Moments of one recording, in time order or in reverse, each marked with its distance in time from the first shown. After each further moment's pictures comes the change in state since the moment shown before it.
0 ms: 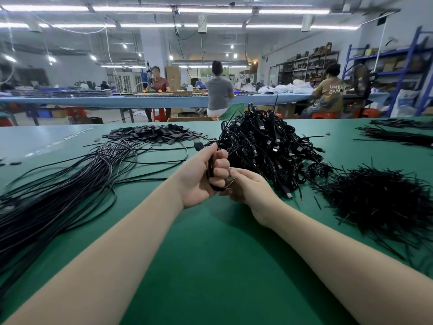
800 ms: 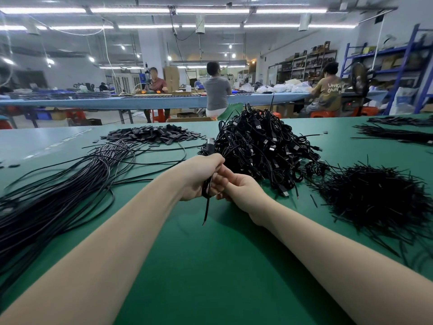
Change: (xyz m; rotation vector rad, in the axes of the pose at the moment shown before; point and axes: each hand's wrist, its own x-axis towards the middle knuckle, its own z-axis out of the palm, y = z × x) left_hand 0.004 0.003 0.019 0.715 0.311 -0.096; right_hand 0.006 0.011 0.001 -0.199 -0.104 -0.058
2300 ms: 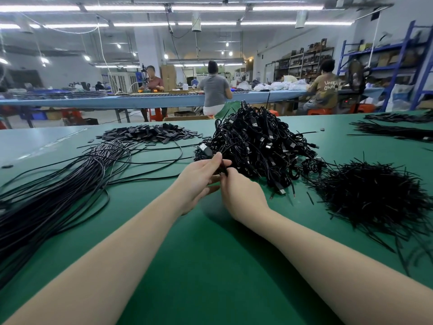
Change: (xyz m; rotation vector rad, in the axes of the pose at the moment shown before) left_hand 0.018 -0.038 0.002 -0.208 0.053 0.273; right_hand -0.001 0.004 0.003 -1.045 0.284 -0.127
